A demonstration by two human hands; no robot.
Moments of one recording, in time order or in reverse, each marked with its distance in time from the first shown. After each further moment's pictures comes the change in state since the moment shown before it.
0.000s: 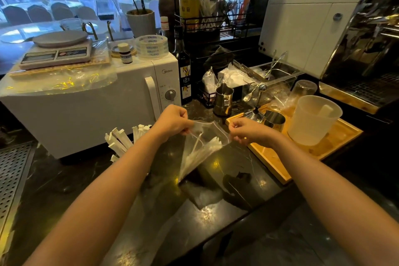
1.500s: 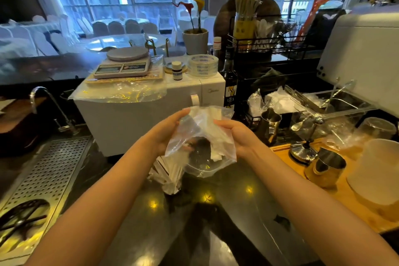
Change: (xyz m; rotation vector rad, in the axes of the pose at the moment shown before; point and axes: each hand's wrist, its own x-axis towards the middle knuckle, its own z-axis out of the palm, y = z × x) left_hand -0.021 -0.018 -0.083 -0.803 0.050 -0.411; right_hand 0.065 -0.102 0.069 1.100 -0.381 -0.126
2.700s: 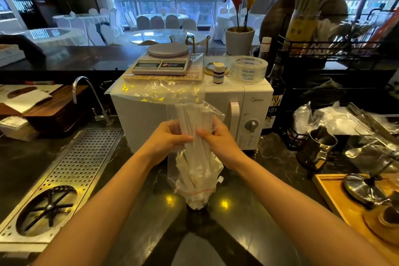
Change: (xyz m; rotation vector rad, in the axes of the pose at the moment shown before) left_hand 0.015 -0.022 -0.090 0.176 0.105 0.459; right_hand 0.092 0.048 0.048 -0.699 -0.093 -0.338
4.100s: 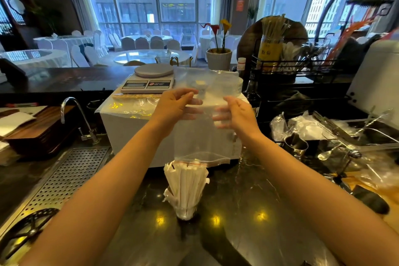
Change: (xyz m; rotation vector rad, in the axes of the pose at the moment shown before) left_hand 0.030 0.090 0.046 0.080 0.135 0.220; right_hand 0.002 -0.069 -0.057 0.022 0.395 0.003
